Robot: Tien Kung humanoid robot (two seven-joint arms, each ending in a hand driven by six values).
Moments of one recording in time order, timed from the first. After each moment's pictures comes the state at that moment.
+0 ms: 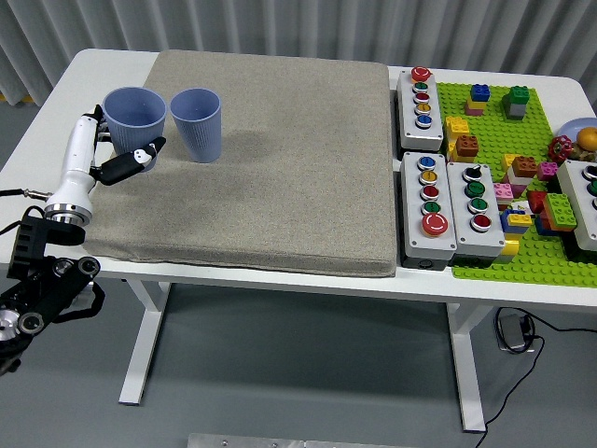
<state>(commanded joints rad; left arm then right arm) -0.40 0.37 -1.08 -1.13 1.45 0.49 -0.09 0.22 -0.07 1.96 0.21 -1.32 -0.39 -0.36</state>
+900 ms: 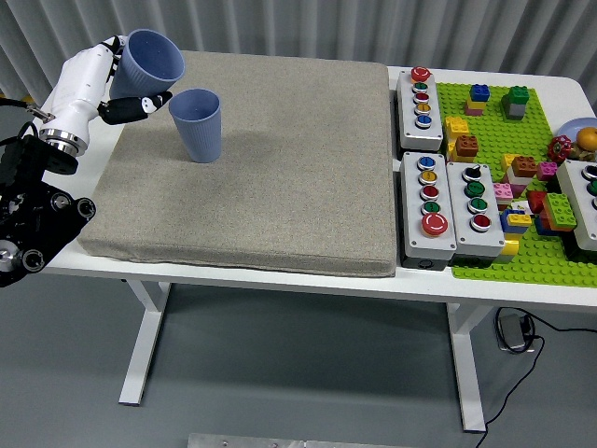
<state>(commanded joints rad) -0.67 0.43 -0.92 -0.94 1.68 0.44 -0.05 0.24 -0.08 1.93 0.21 -1.27 -0.40 -0.35</state>
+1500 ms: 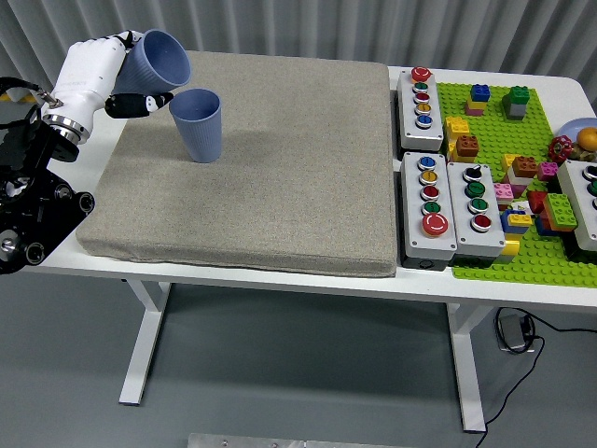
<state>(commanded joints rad) -0.75 0.45 -0.85 -0.90 1.88 0.41 0.00 0.25 -0.08 1.92 0.21 -1.26 -0.40 -0.35</state>
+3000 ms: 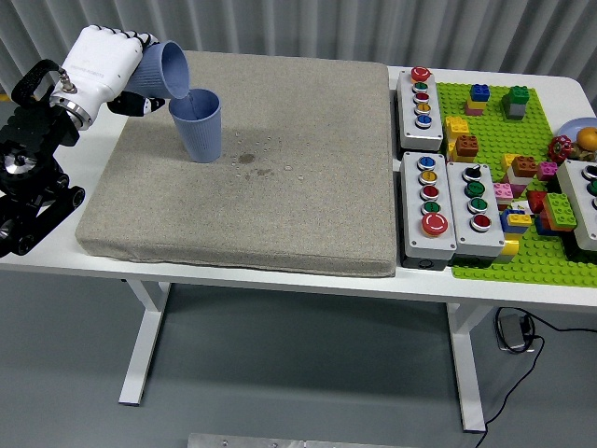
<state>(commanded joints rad) -0.88 0.50 -0.65 -0.85 2.13 0.36 0.10 0.26 -0.09 1.92 0.21 -1.25 -0.40 -0.35</state>
